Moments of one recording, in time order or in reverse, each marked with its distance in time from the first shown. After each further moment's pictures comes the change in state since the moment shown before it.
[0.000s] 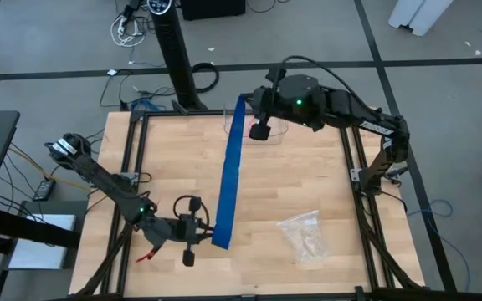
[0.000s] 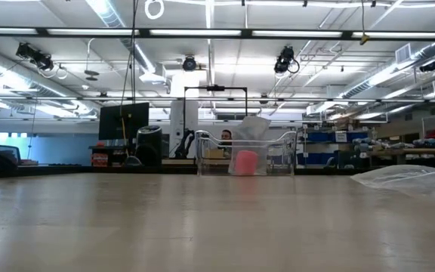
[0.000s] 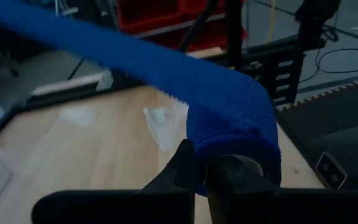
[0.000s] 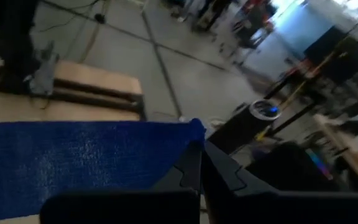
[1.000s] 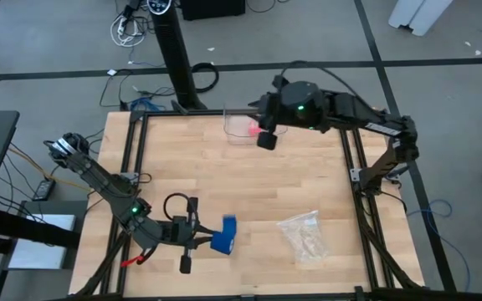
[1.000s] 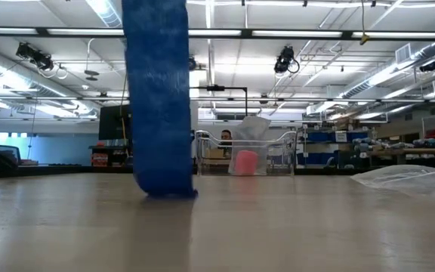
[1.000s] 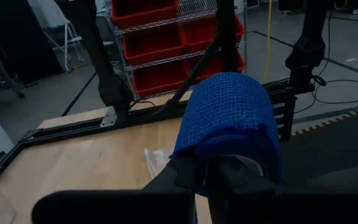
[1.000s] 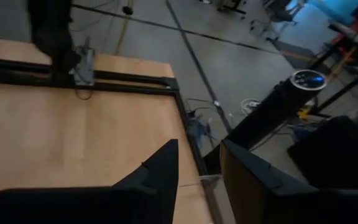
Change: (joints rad) left arm -0.032 -0.012 0.168 -0.053 -0.050 0.049; right arm -0.002 -0.103 -0.166 -0.043 -0.111 0.177
